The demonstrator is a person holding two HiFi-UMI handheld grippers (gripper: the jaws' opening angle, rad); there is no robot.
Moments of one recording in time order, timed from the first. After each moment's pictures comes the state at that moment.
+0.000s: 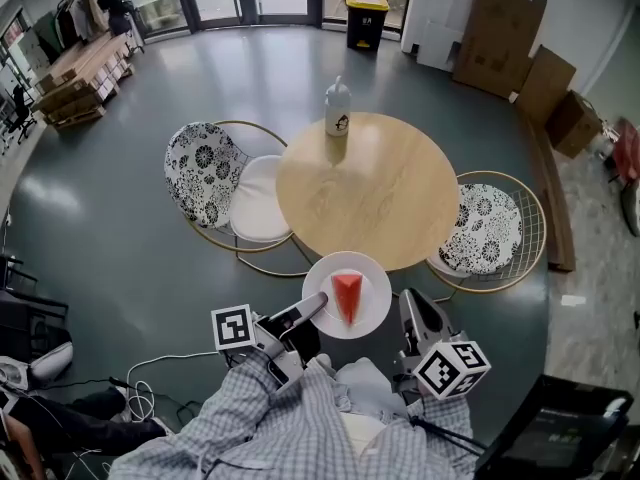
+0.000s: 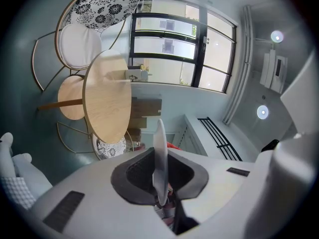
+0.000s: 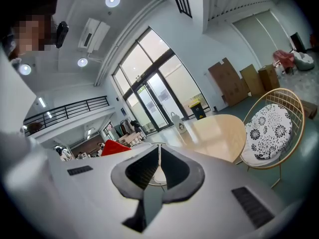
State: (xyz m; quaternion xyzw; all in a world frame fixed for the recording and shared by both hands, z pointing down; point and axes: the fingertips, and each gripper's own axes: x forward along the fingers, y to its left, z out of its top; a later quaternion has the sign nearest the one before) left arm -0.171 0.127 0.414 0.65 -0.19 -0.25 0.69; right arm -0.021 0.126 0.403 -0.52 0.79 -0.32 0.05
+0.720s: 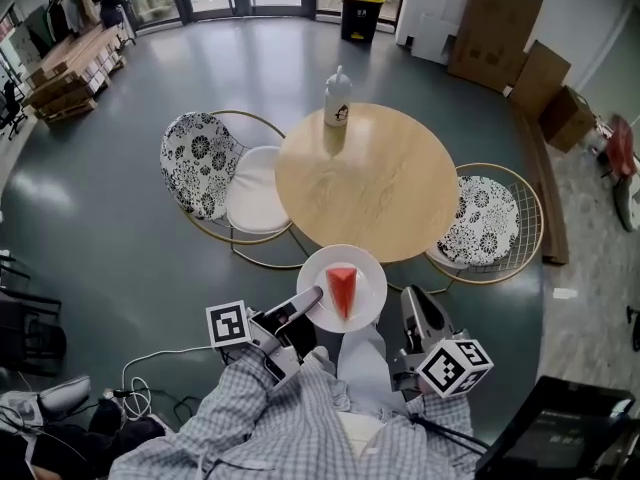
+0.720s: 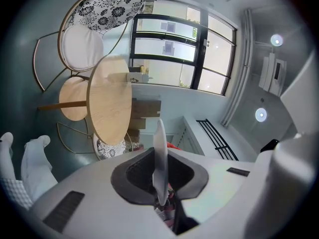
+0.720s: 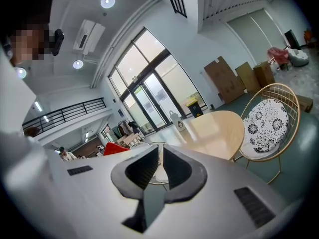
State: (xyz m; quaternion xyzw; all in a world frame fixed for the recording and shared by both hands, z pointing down) left arm -0.190 0.132 0.422 0.65 -0.18 -0.26 0.69; right arm -0.028 0.138 0.405 -0.53 0.77 -0.34 0.06
